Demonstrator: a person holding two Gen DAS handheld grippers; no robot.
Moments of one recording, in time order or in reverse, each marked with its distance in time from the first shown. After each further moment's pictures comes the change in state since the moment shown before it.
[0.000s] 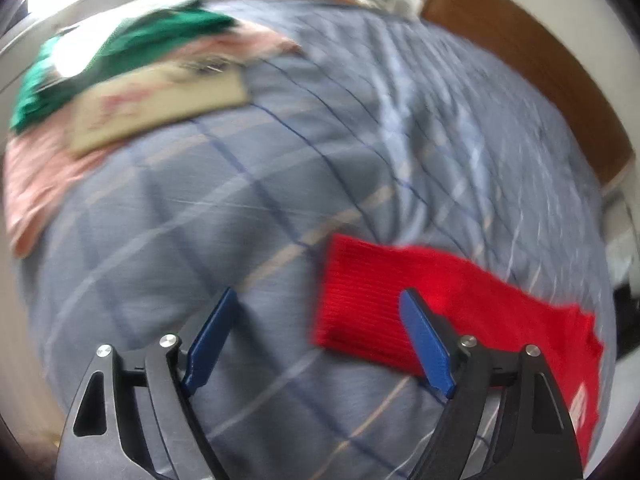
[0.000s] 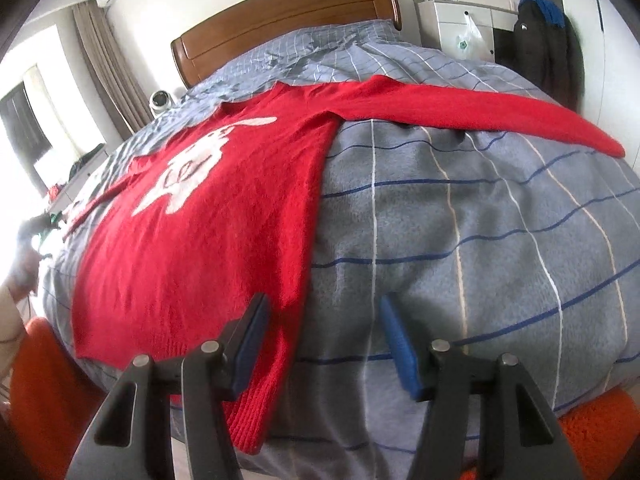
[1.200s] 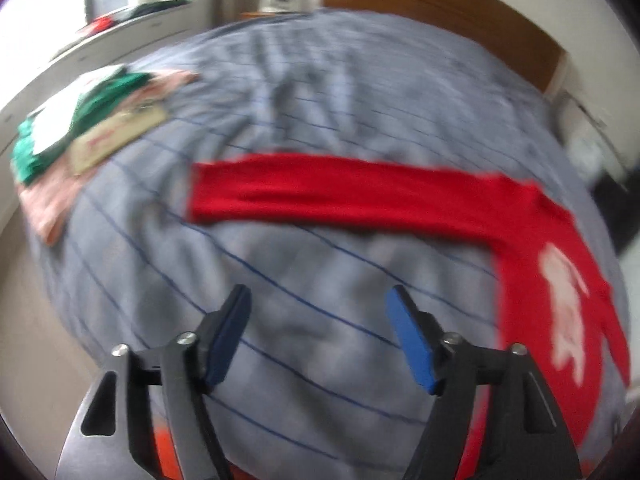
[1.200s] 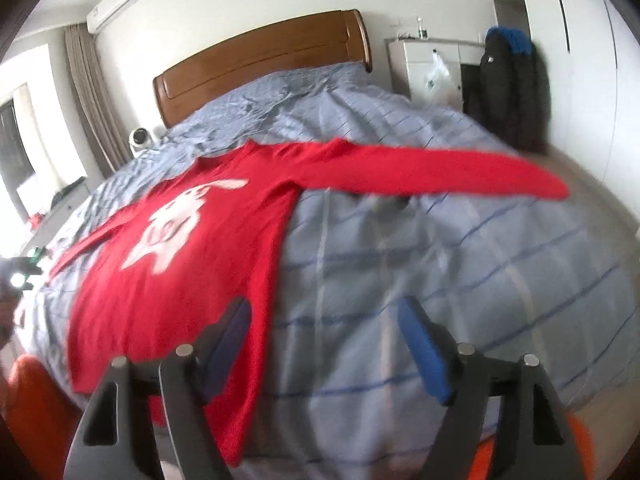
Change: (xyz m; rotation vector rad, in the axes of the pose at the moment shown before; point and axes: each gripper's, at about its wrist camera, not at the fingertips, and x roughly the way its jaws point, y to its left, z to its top) left arm -0.108 -0.072 -0.116 0.313 -0.047 -0.091; right arm -0.039 -0.024 0.035 0.022 -0.150 -0.118
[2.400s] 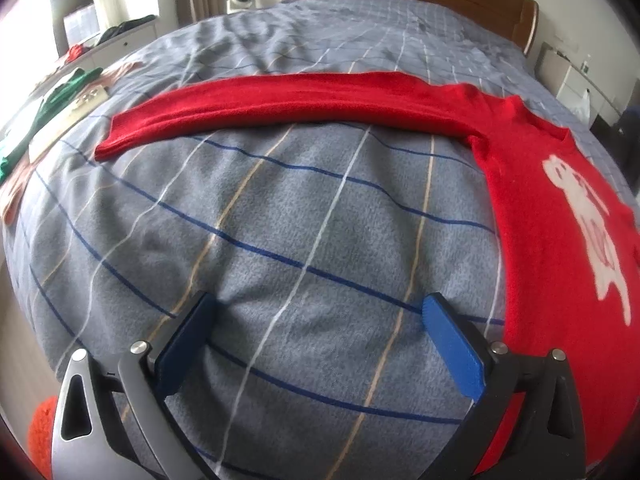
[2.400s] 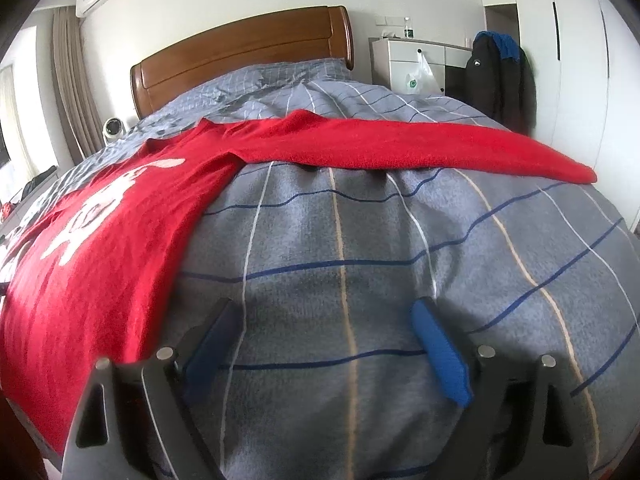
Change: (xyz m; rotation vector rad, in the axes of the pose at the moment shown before) left arm 0.065 -0.061 -0.067 0.122 -0.007 0.051; right arm 0.074 -0.020 -0.023 -0.014 -0.016 -0.083
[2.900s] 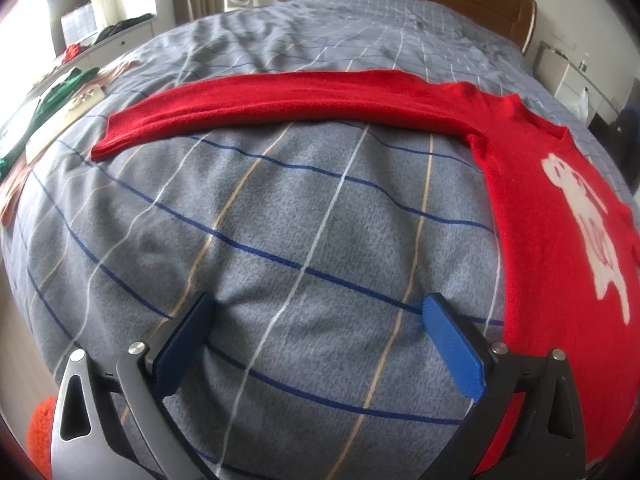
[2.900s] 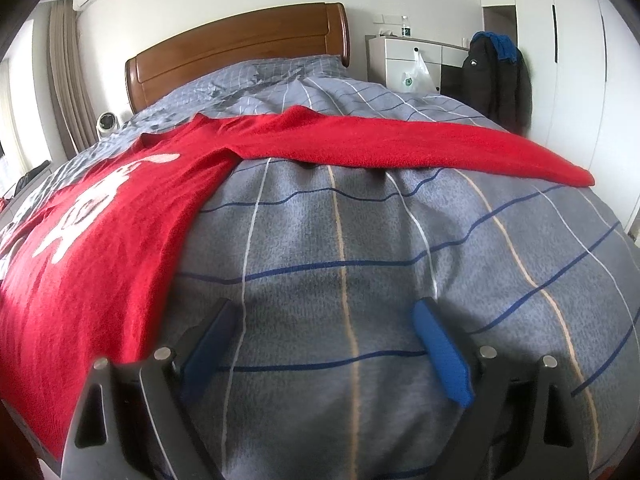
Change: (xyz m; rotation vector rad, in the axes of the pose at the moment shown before) left arm 0.001 0.002 0.001 0.004 0.006 -0.009; right arm 0.004 0.004 0.003 -0.007 0.012 -0.025
